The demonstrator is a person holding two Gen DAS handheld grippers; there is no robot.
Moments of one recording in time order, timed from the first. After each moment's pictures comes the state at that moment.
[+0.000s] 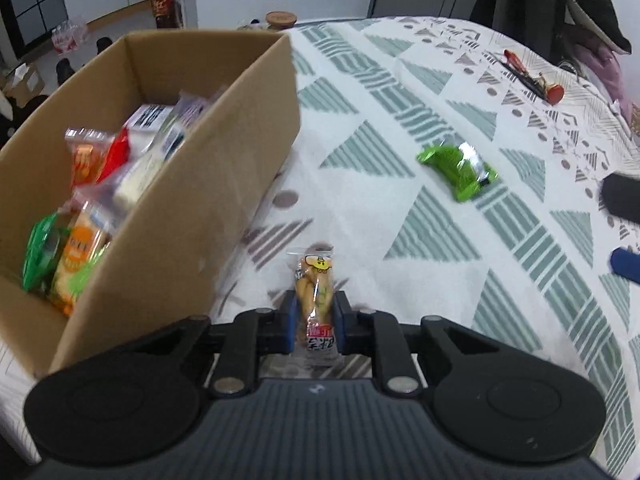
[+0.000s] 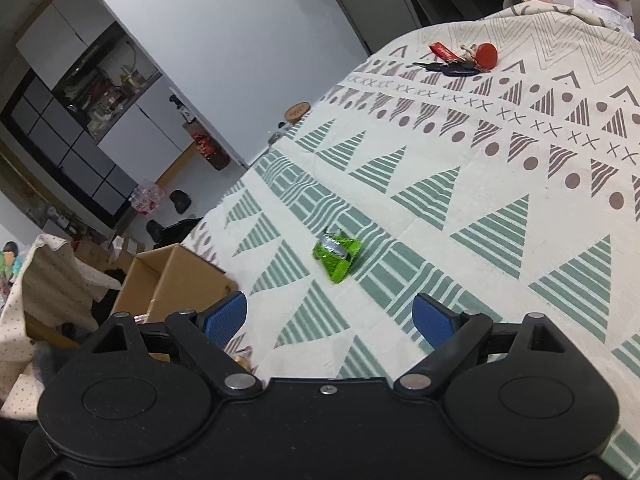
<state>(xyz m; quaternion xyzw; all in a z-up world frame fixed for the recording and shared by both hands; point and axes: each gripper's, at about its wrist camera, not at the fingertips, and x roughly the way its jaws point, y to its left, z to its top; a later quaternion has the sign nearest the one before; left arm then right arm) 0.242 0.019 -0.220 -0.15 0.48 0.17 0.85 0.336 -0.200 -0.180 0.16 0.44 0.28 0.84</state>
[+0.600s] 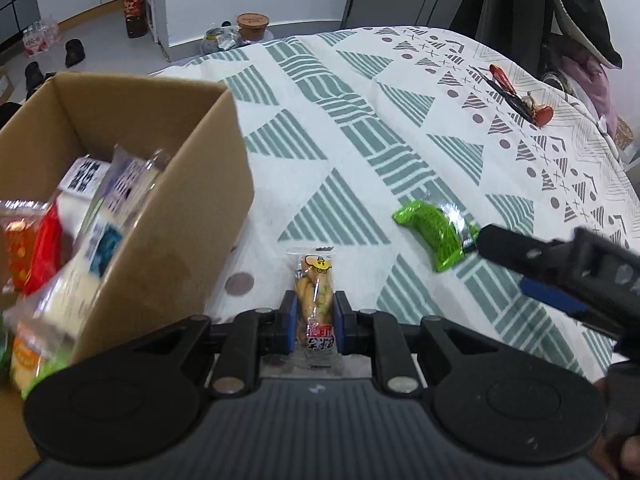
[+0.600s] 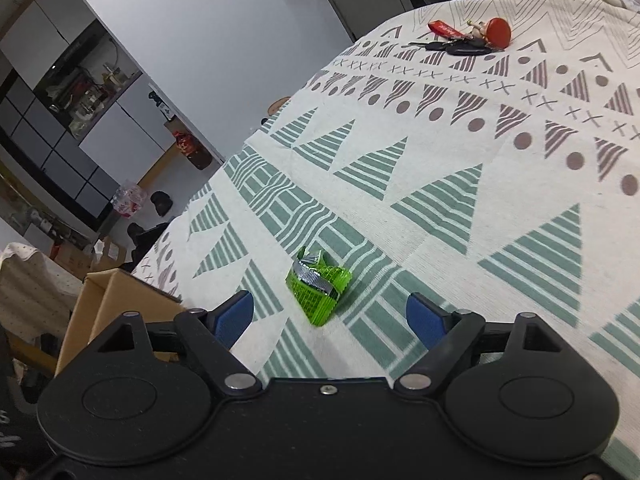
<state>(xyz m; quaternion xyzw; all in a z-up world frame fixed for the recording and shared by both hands) 0.300 0.039 -0.220 -0.17 0.48 0.13 0.85 0.384 -0.159 -0.228 0.15 0.45 0.26 0.84</state>
